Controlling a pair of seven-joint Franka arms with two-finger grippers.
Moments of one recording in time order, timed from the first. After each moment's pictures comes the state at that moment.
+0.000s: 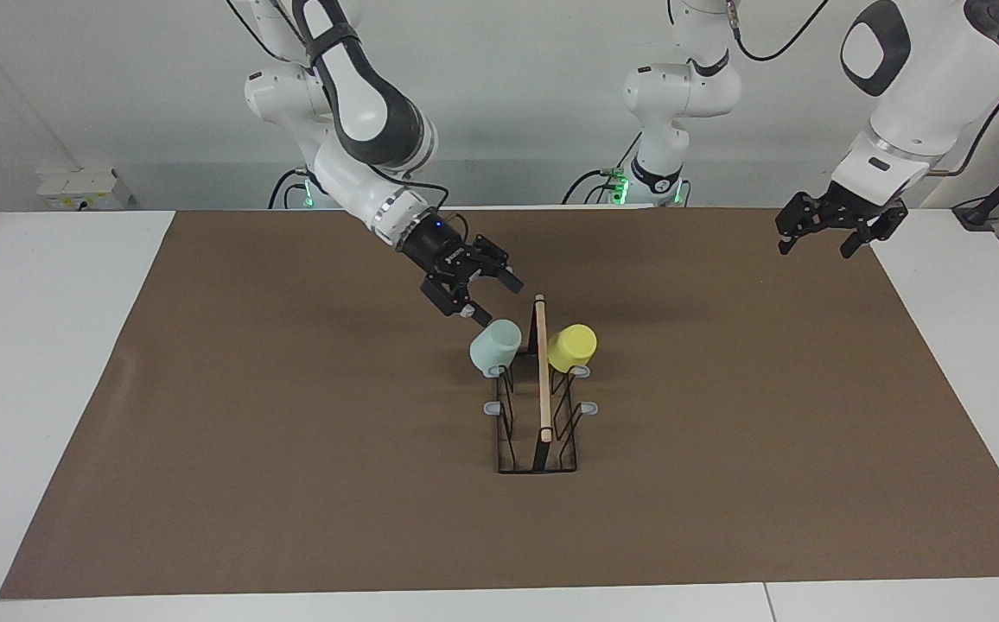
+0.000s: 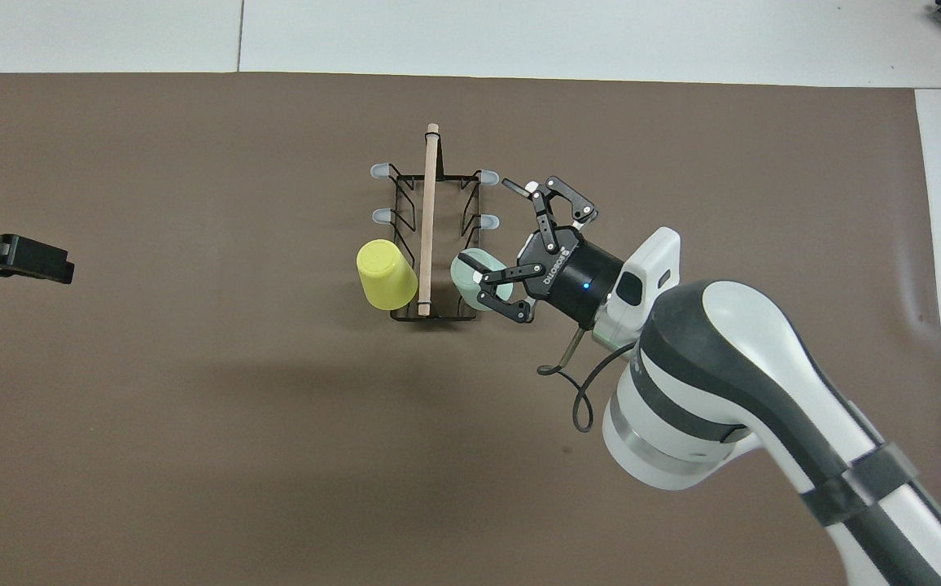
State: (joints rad) left arm -0.10 -0.01 0.10 -1.67 -0.01 1.64 0.15; right arm 0.27 0.08 0.25 -2.00 1.92 2.76 -2.44
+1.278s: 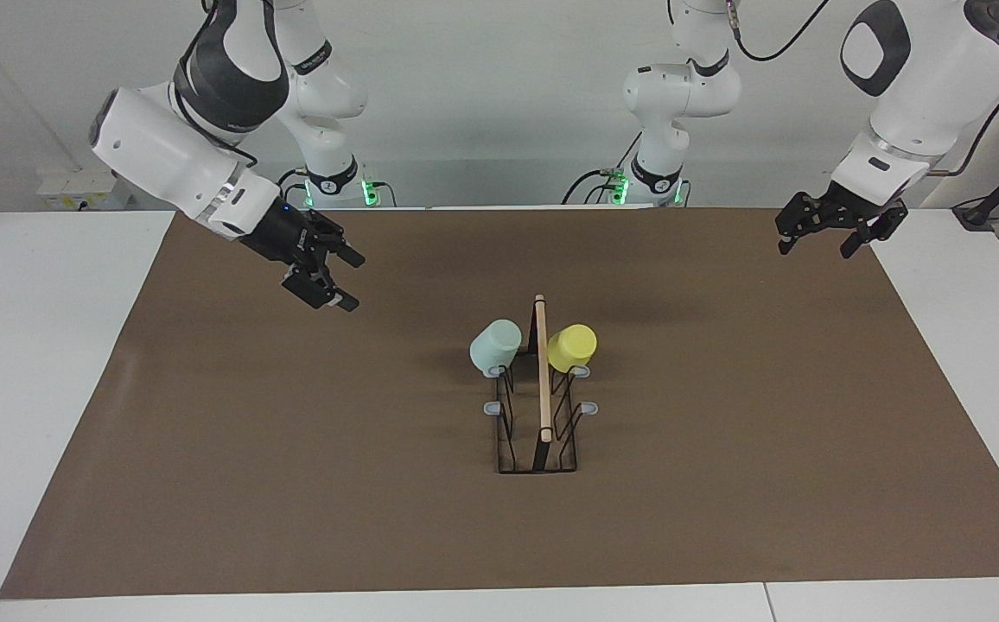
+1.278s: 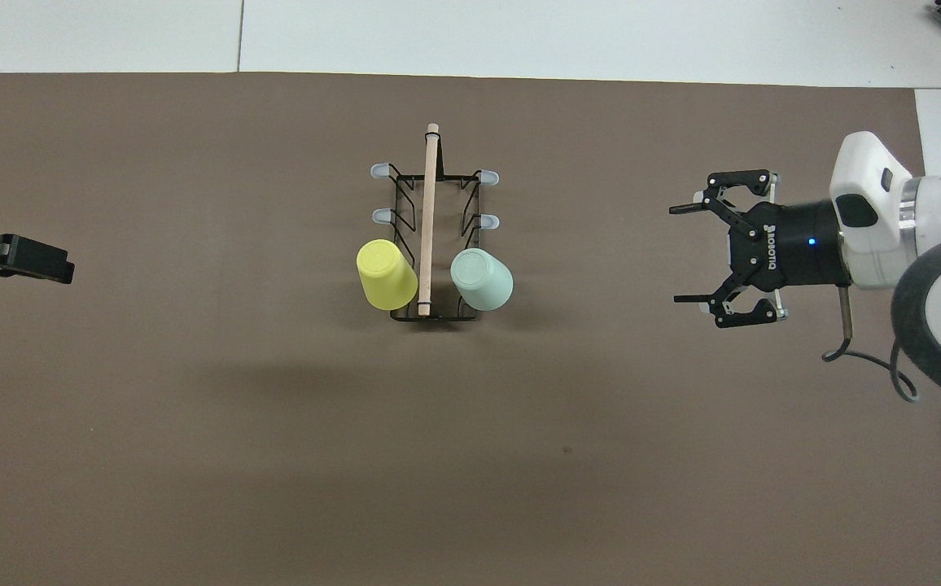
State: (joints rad) left arm -0.10 -0.01 0.10 -1.67 -0.01 1.64 0.15; right arm -0.18 -0.02 0.23 -1.91 0.70 1.94 -1.84
